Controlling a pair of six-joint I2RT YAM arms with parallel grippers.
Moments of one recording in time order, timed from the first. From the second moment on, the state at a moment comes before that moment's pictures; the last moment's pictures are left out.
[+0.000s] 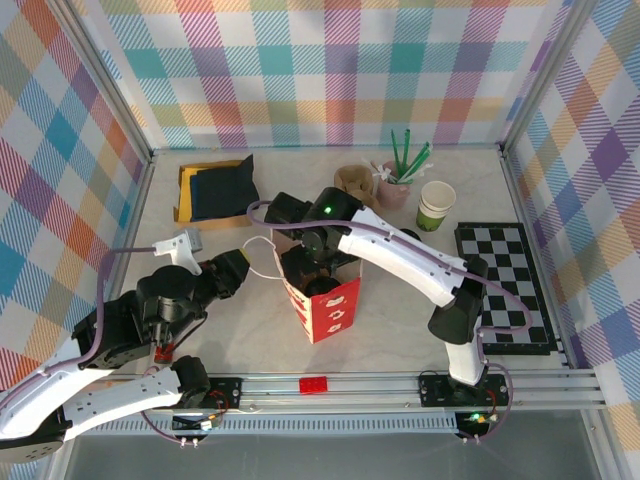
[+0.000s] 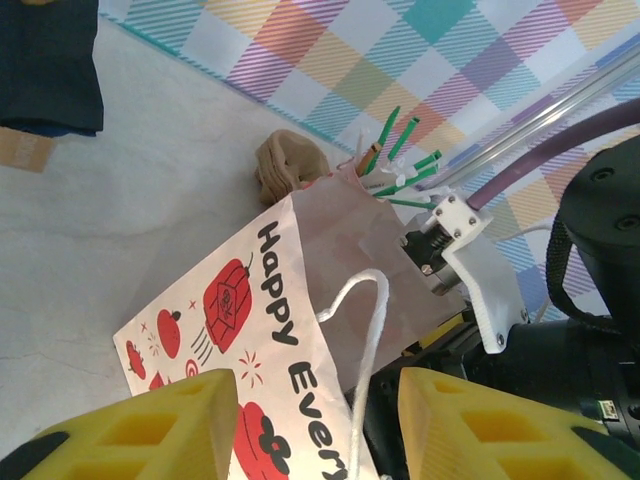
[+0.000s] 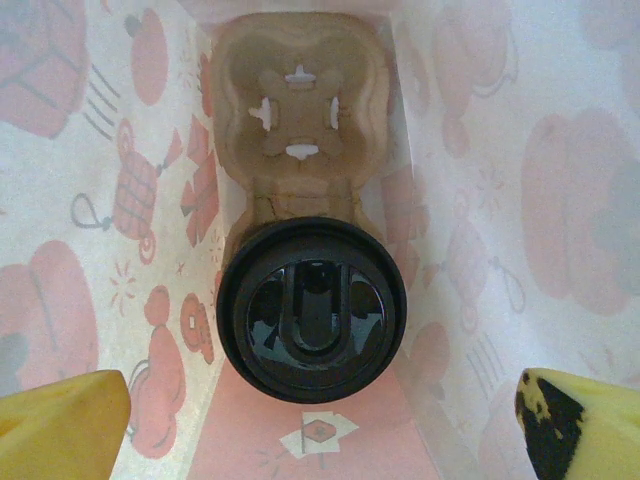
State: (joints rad) left arm -1.05 0.62 1.04 -0.82 -0.55 -0.97; right arm 1.08 1.93 2.14 -1.59 0.18 0.60
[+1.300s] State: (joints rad) left arm -1.05 0.63 1.13 -0.87 -0.56 -0.92; right arm 1.11 1.90 2.25 -1.67 0.24 0.60
